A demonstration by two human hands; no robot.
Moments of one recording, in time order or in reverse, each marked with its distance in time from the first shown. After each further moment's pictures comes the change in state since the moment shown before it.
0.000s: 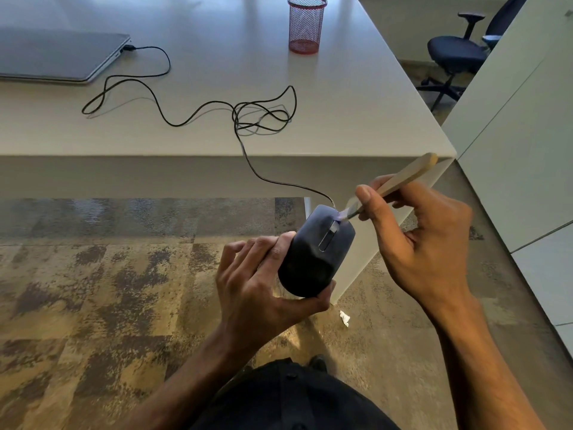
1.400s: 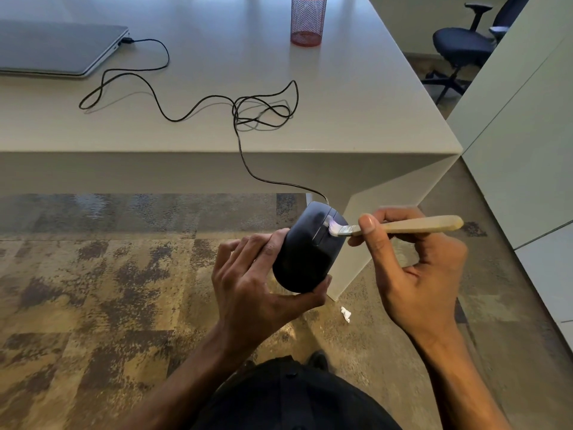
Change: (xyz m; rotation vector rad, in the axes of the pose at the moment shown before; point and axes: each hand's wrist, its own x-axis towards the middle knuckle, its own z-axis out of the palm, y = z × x) left_hand -0.001 -0.005 0.001 0.015 -0.001 -0.055; right_hand -0.032 -0.009 0.008 0.227 0.057 0.149
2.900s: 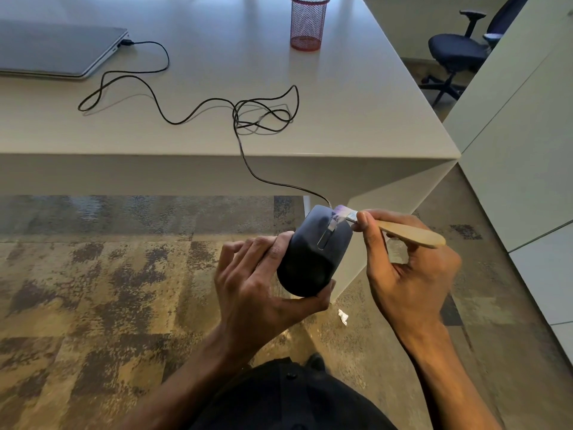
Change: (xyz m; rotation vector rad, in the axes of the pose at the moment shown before) left_hand 0.005 0.001 0.000 -0.010 0.002 0.040; right_hand -0.001 0.017 0.011 -0.214 0.121 -0.164
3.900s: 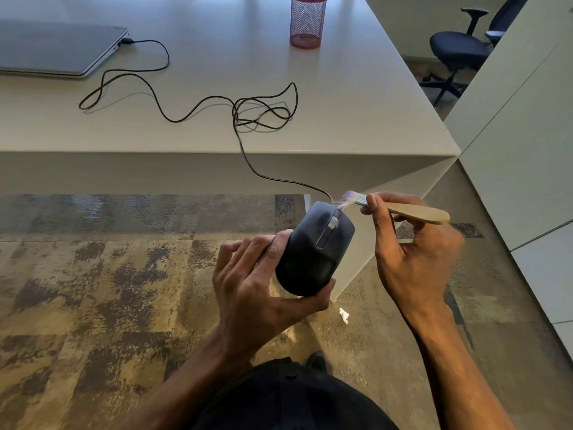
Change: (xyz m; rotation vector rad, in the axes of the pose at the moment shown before) left_hand -0.003 0.004 -0.003 -0.009 0.001 -0.008; right_hand 0.009 0.018 0.003 -0.059 0.010 0.067
